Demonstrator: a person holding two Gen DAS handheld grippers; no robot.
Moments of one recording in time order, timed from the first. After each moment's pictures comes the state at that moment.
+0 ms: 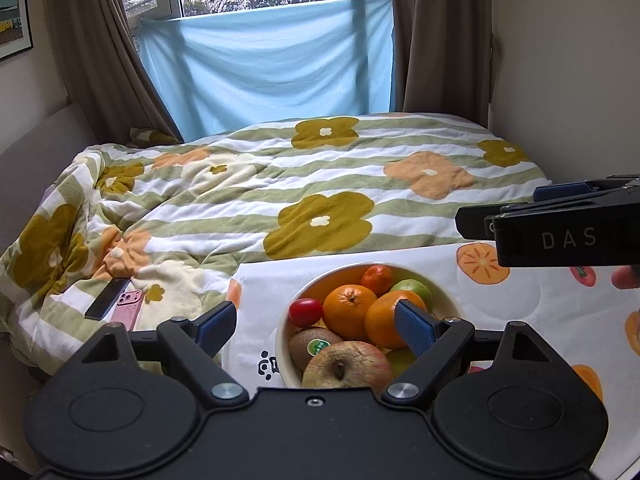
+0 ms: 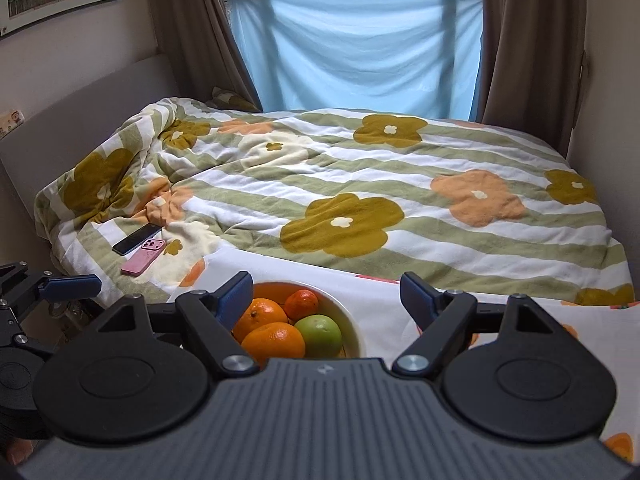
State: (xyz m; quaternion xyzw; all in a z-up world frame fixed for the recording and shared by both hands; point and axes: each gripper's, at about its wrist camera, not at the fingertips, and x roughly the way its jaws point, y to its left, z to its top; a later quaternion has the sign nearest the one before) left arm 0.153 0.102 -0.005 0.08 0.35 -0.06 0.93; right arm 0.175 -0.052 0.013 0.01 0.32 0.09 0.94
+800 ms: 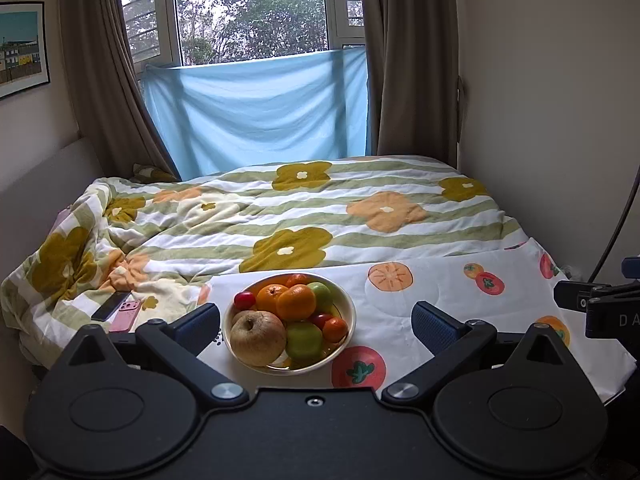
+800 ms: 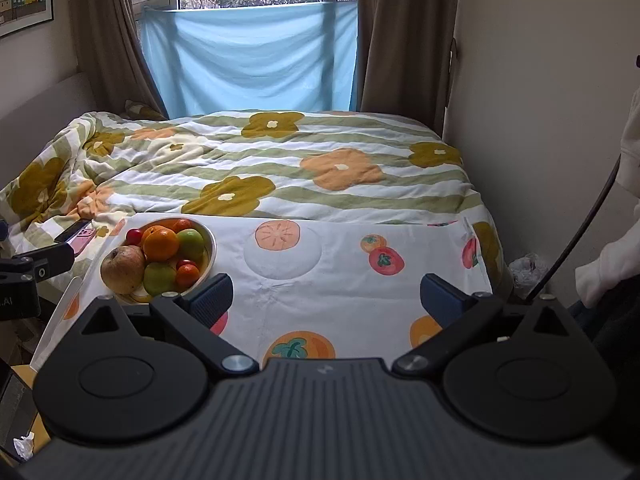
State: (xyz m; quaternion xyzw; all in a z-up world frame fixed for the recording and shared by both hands) left arm 0.005 0.028 0.054 0.06 0.29 -0.06 0.95; right arm -0.032 -0.187 0.057 0.01 0.32 -0.05 0.95
